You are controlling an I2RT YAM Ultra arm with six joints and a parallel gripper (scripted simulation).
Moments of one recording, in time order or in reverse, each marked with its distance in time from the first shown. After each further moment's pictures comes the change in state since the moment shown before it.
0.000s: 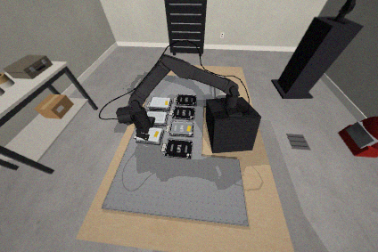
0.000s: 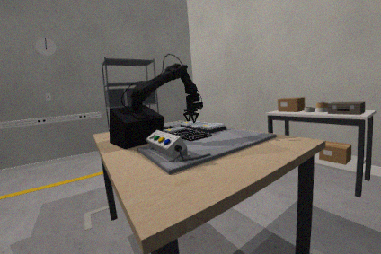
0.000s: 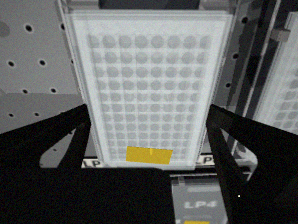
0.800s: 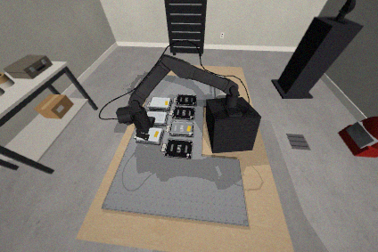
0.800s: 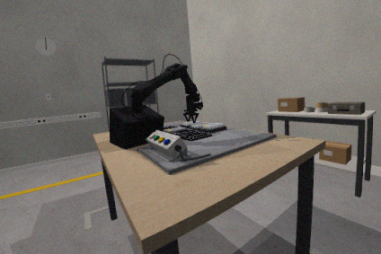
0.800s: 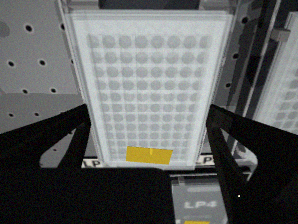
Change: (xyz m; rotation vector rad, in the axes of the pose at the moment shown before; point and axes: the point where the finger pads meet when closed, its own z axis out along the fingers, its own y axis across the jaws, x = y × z) arm 0.000 0.000 0.000 0.000 0.000 0.000
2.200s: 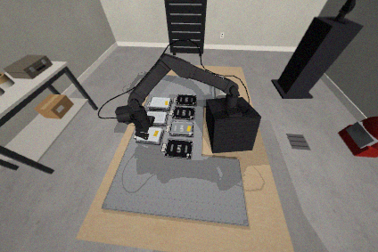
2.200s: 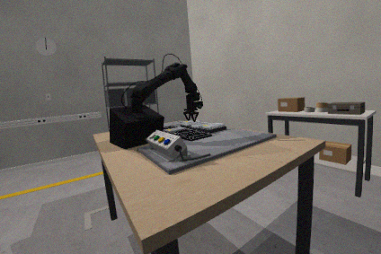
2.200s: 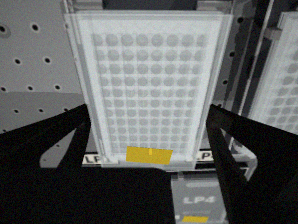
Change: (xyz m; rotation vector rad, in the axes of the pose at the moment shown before) arm -0.001 0.000 -0.007 0.000 -0.001 -0.001
